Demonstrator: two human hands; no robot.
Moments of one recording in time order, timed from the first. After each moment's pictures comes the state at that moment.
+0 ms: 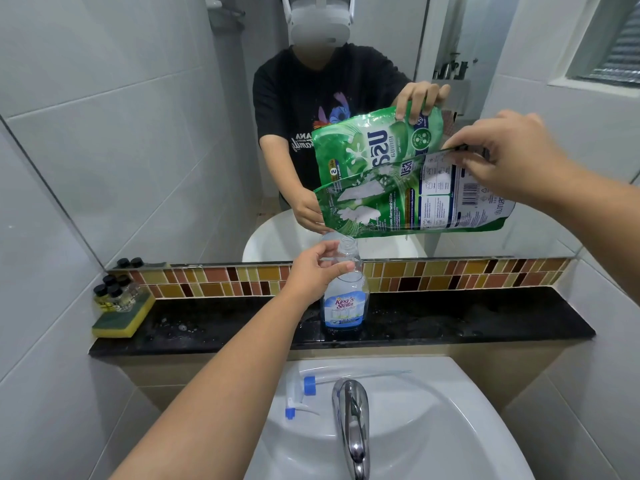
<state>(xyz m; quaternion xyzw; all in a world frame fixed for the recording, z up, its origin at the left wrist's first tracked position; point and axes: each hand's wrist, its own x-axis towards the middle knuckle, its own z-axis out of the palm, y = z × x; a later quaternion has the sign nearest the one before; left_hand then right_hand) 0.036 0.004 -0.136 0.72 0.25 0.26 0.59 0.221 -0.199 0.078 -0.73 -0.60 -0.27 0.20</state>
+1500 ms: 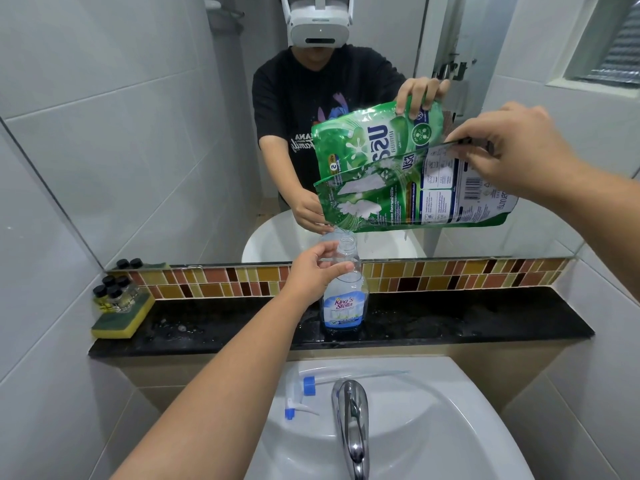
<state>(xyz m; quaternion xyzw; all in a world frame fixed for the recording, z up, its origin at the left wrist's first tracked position) 0.034 0.000 -0.132 0.72 0.26 0.25 0.60 0.219 -0.202 0.085 -0.73 -0.59 -0.28 0.20</state>
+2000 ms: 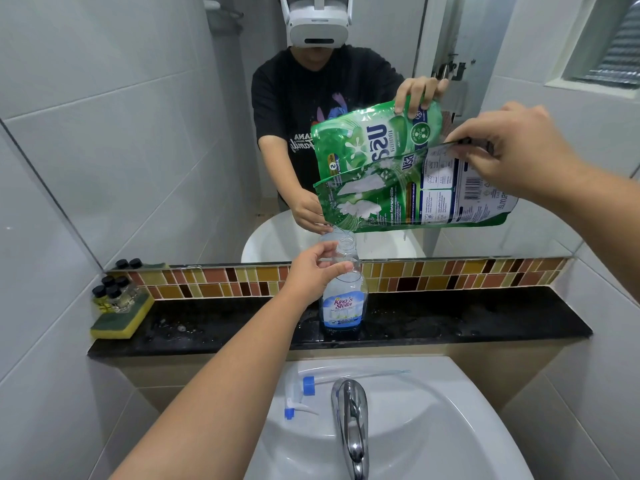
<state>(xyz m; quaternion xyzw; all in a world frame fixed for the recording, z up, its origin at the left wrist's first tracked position) 0.035 0.002 -0.134 0.72 0.26 0.25 0.59 0.219 -0.204 0.085 -0.72 -0.60 -0.29 0.20</state>
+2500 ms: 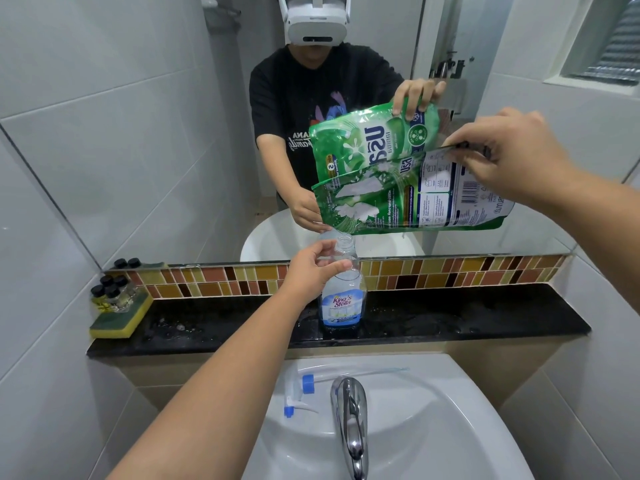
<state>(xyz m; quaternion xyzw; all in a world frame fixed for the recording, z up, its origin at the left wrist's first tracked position) 0.035 0.002 -0.134 0.73 0.26 0.25 0.58 0.220 -0.205 0.077 -0.73 -0.60 -0.28 0.20</state>
